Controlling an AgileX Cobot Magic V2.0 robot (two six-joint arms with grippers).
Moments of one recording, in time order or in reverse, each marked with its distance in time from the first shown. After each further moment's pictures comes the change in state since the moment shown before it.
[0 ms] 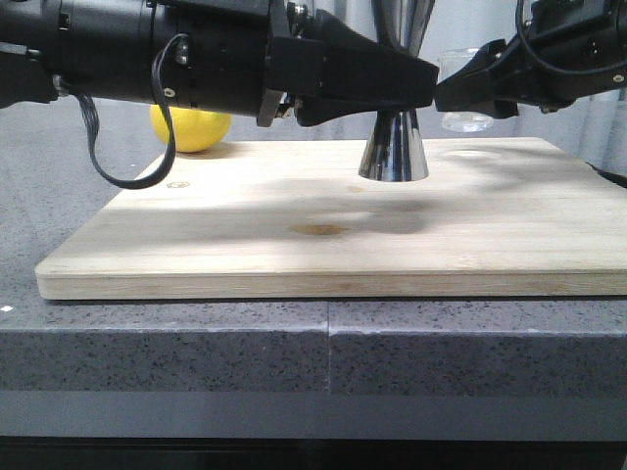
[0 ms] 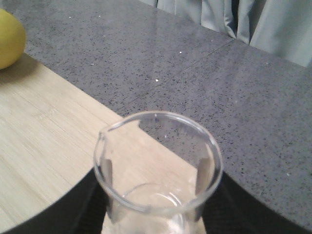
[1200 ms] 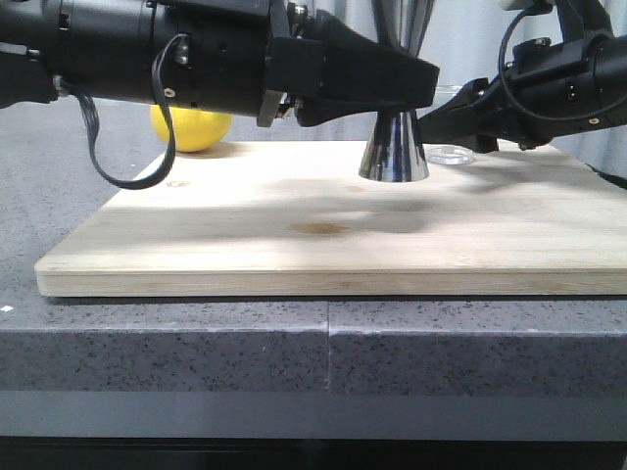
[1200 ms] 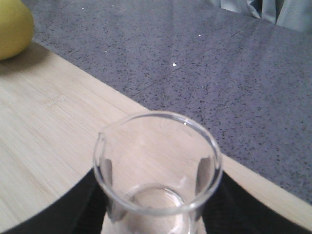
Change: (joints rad) left arm 0.000 0.000 0.000 0.000 0.000 0.000; right arm 0.000 0.104 0.000 0.017 -0.091 0.002
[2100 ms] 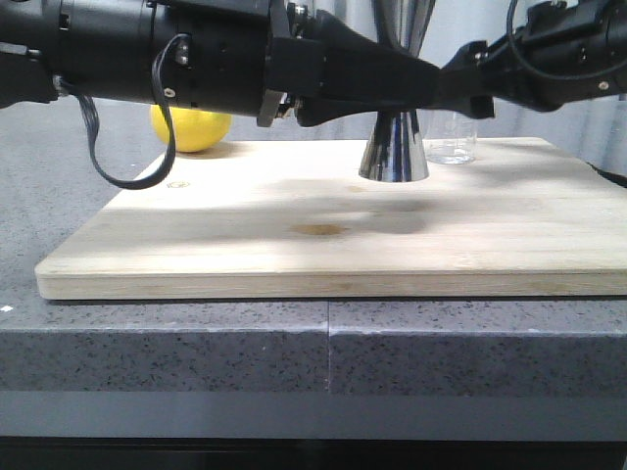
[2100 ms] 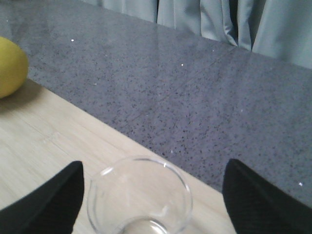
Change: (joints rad) left arm 0.000 0.000 0.000 0.000 0.000 0.000; right arm 0.000 -0.071 0.000 0.064 0.013 0.000
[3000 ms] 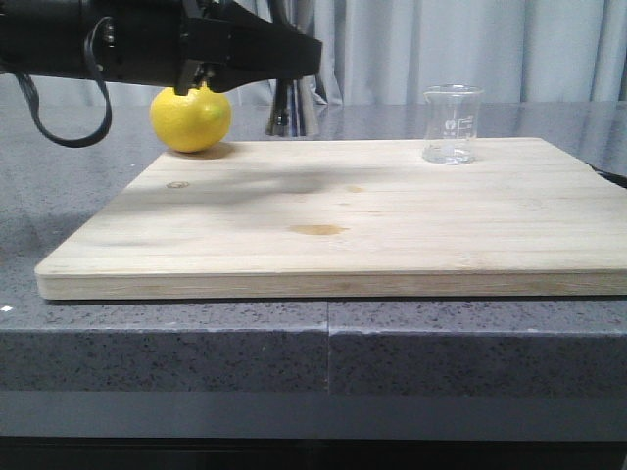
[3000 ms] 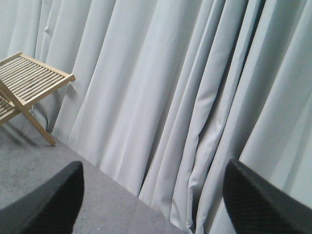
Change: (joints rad) left arm 0.200 0.000 -0.030 0.002 0.004 0.000; right arm -0.002 -0.552 0.000 0.000 -0.051 0.000
